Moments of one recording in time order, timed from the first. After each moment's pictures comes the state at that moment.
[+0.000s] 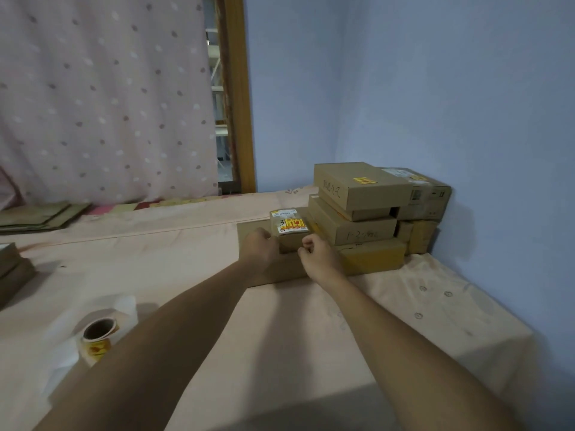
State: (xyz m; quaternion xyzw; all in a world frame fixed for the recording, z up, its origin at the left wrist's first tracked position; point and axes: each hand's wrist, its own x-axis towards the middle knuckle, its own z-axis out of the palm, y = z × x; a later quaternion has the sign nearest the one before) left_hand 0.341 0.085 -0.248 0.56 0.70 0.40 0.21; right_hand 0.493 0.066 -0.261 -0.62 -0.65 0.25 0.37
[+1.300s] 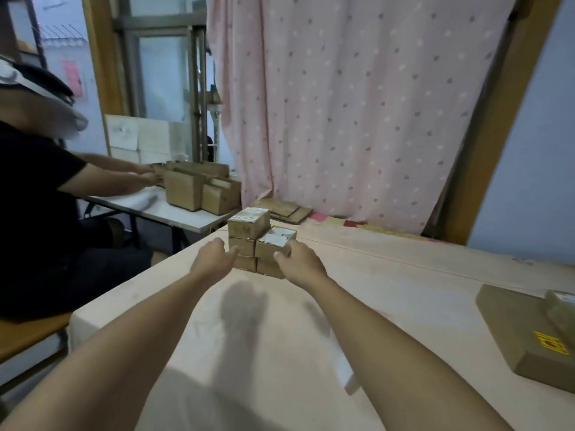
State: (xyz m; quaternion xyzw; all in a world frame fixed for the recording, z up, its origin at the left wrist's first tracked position) left_hand -0.225 -0.194 -0.238 0.32 0.87 0.37 0.03; right_hand -0.048 -0.079 -0.214 -0.36 -0.88 0.25 0.19
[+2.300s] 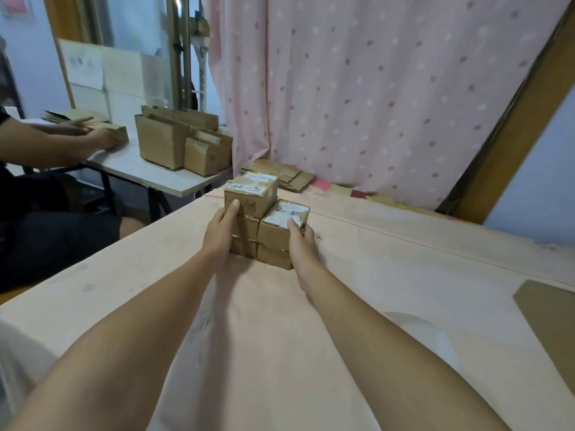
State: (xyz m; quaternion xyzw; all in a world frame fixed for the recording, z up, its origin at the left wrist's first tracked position) left_hand -0.291 -0.091 -0.308 0.25 0.64 0.69 0.21; right_hand -0.139 -0.011 -0.291 -0.43 -0.62 0.57 0.32
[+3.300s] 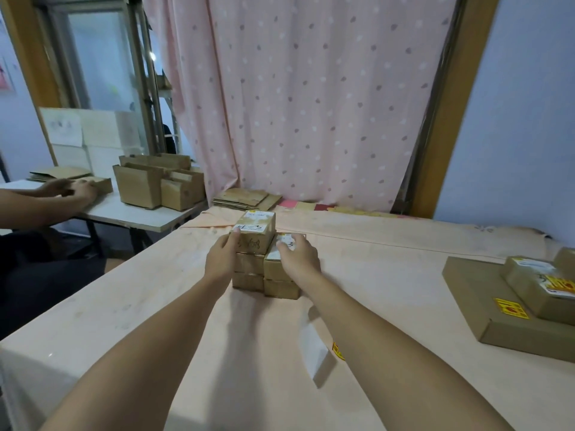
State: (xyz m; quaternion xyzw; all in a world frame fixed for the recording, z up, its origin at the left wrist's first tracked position) left_hand -0.160 -0.102 -0.262 0.29 0.69 0.64 0.17; right_hand -0.009 -0.019 -0.240 -0.45 -0.77 0.35 0.30
